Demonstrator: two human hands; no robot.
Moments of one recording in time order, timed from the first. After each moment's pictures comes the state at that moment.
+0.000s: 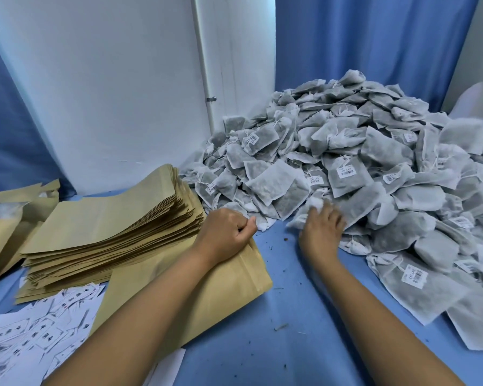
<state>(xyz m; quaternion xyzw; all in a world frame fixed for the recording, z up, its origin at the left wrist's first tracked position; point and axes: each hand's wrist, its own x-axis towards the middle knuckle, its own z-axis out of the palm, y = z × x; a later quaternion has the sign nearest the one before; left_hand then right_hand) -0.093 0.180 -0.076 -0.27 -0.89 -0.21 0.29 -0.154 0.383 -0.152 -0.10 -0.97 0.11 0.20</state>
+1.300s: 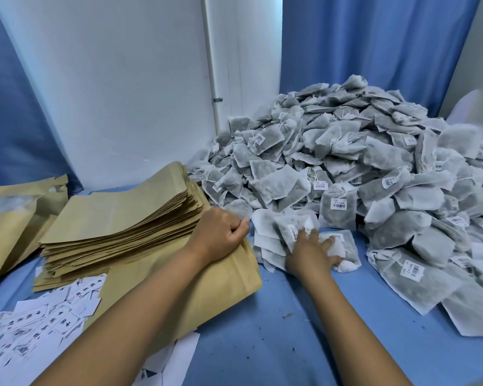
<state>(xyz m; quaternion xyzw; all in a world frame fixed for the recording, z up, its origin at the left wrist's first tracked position) -0.076 0.147 -0.075 -0.30 -0.88 -0.23 0.30 -0.096 0.338 -0.143 -0.15 -0.97 0.16 -0.04</state>
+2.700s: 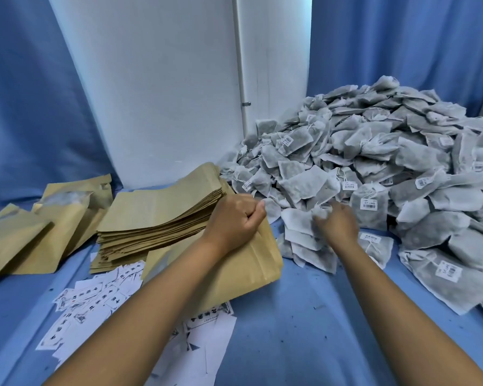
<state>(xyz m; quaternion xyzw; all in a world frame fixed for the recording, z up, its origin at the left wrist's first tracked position) -0.038 0.124 -0.043 -0.31 -0.83 -0.25 0.38 -0.130 0.346 -0.117 -0.12 -0.92 0.34 0.16</state>
